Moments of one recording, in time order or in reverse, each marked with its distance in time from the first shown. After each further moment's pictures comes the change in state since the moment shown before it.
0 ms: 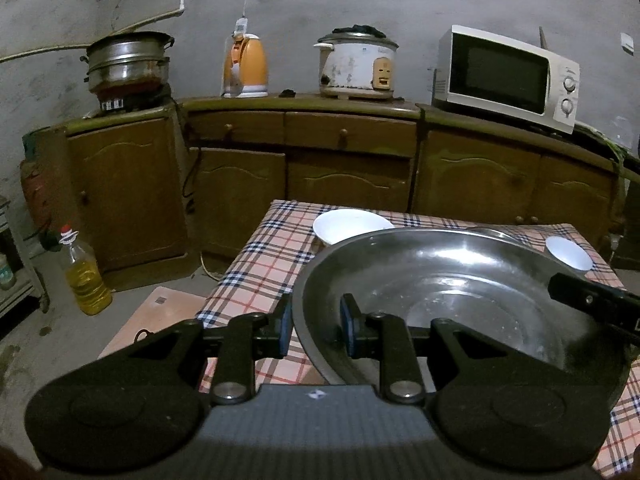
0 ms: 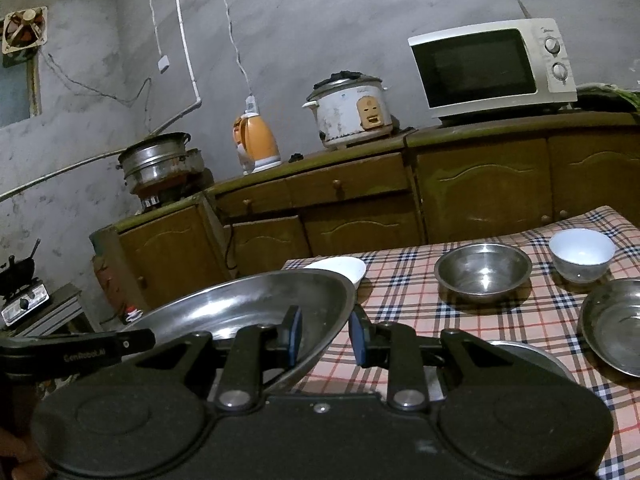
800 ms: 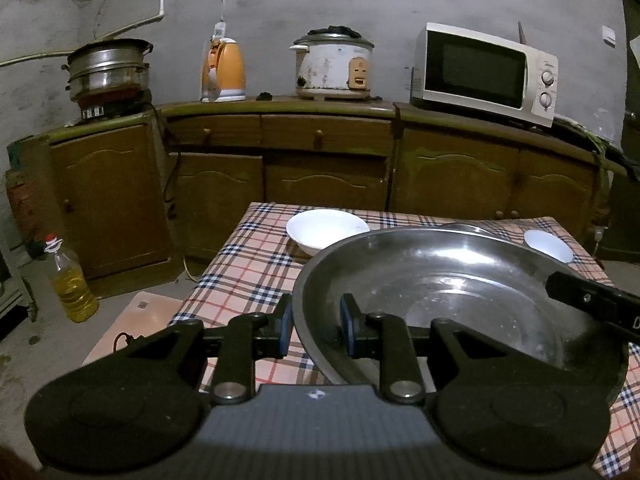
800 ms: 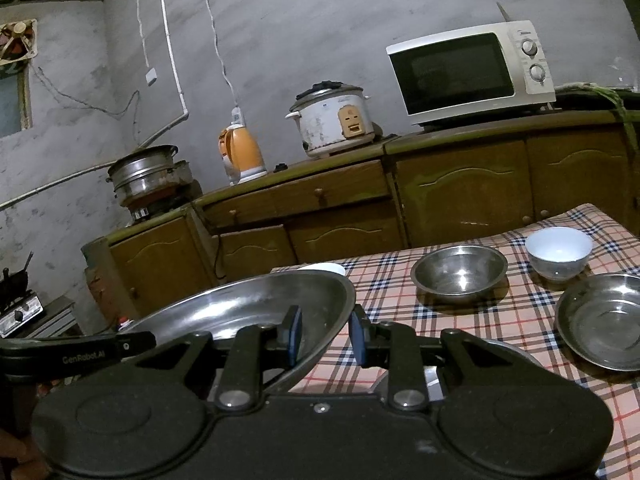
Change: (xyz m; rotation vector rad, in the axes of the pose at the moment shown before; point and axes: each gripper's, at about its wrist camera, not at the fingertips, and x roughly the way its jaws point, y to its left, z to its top) left arm -0.004 -0.019 -0.002 0.031 -0.005 -0.046; right arm -0.022 -0.017 -0.002 0.031 -0.027 -0.031
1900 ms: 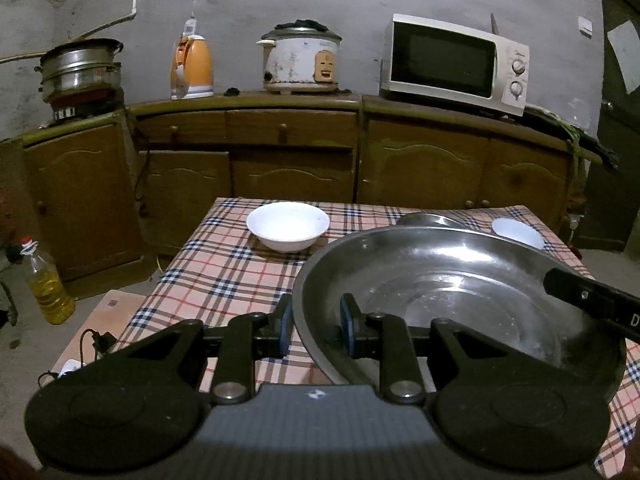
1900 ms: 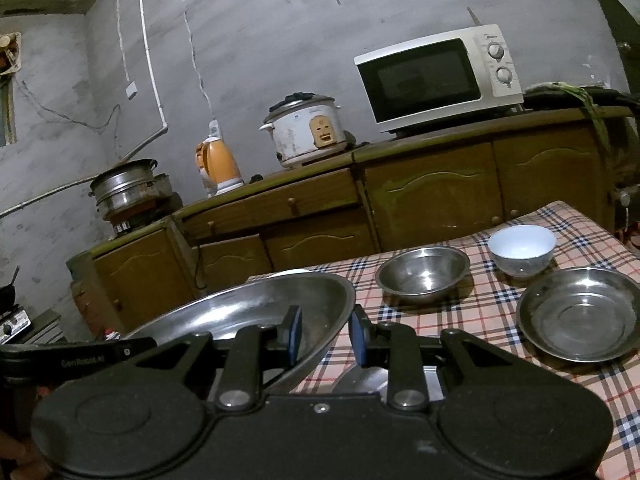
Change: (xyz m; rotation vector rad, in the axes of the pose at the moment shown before) left arm 0.002 -0.030 -0.006 0.025 0.017 -0.075; right arm -0.025 -0.025 -0.006 0.036 -0.032 -0.054
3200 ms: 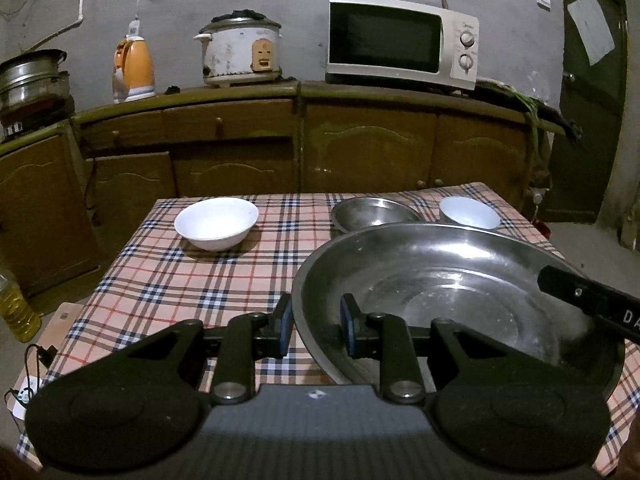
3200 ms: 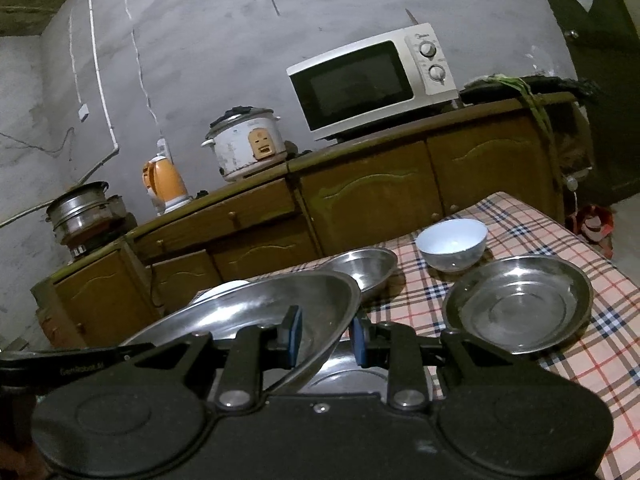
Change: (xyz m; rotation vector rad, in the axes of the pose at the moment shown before) left arm 0.030 -0.061 -0.003 0.079 0.028 -0.093; right arm -0.014 -0.060 -0.006 0.079 -0.028 -0.128
